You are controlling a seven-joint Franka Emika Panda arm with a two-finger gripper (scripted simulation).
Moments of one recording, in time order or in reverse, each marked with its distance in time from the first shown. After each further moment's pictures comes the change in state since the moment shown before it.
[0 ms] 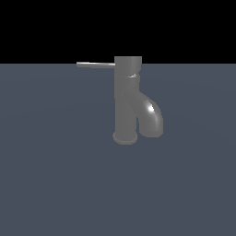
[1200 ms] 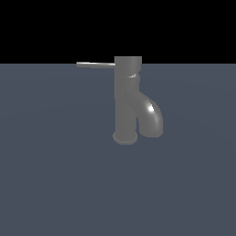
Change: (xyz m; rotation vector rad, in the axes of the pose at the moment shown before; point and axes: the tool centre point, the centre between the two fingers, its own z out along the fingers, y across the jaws) arm 0.028 -0.047 0.039 -0.003 -0.009 0.243
